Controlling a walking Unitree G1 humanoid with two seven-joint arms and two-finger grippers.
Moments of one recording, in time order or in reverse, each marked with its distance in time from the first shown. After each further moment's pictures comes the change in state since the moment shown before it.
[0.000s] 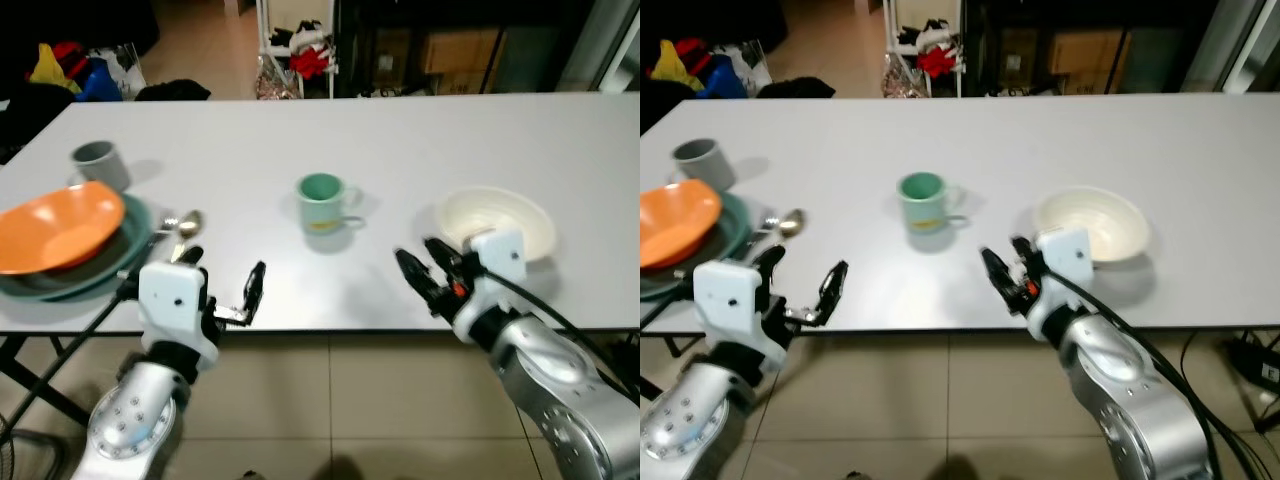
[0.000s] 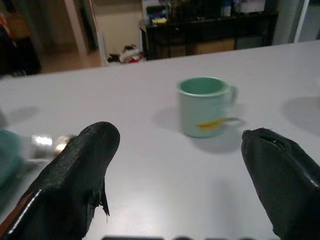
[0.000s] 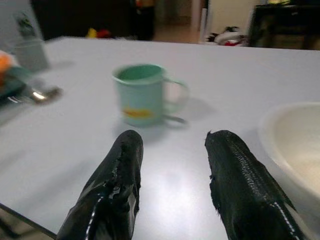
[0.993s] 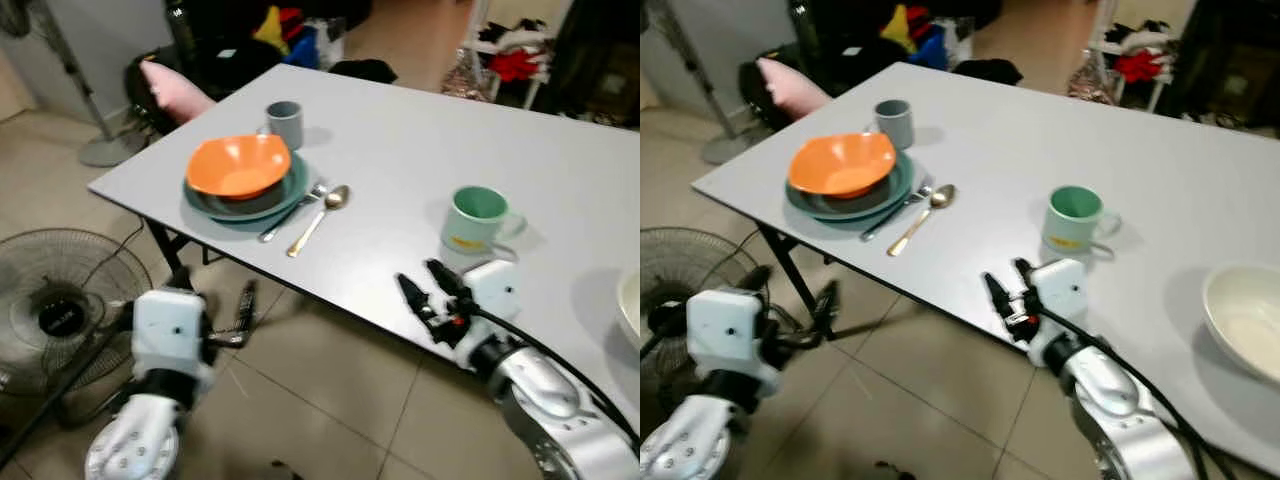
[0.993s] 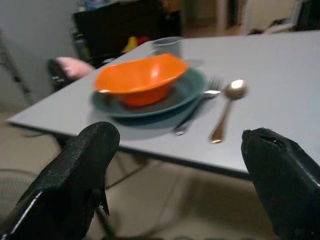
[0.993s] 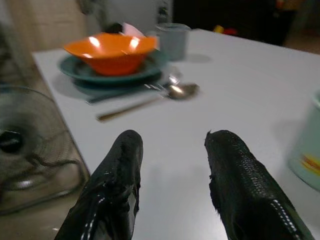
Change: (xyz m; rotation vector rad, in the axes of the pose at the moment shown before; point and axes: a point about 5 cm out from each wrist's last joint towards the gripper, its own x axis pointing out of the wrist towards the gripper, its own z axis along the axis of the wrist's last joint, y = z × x) left arm -0.017 0.007 -0.013 0.072 0.031 0.106; right arm -0.002 0.012 -0.021 -0.030 -0.027 0.047
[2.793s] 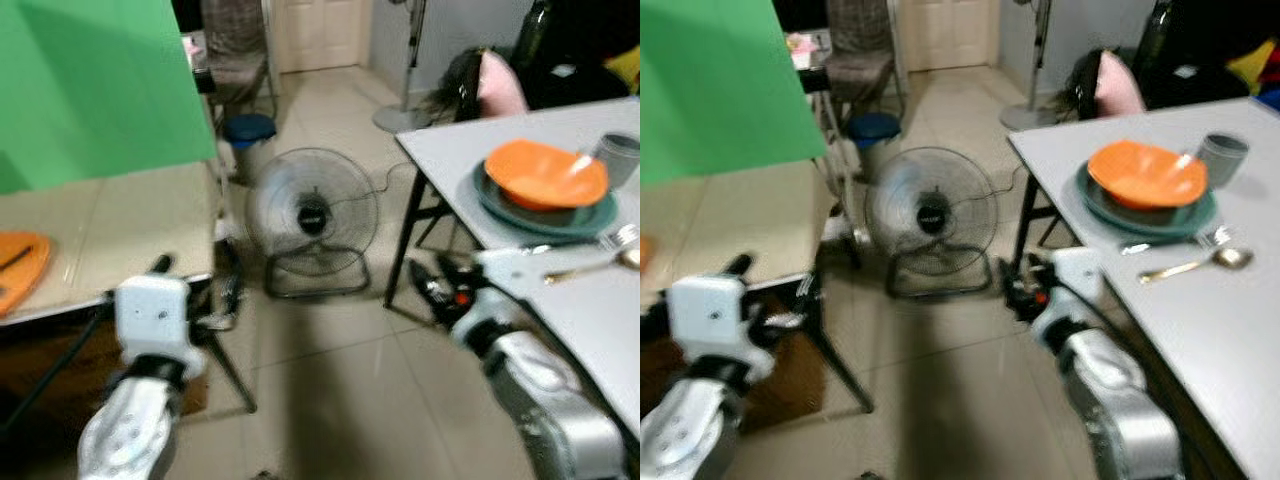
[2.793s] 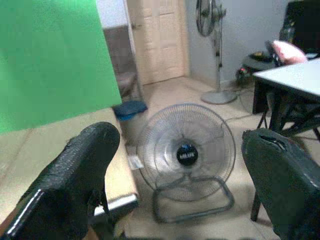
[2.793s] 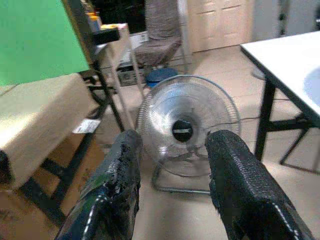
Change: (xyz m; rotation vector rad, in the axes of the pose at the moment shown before) left arm 0.010 0.005 0.013 -0.019 -0.066 0.023; right arm 0.015 -0.022 -0.012 0.216 0.013 -0.142
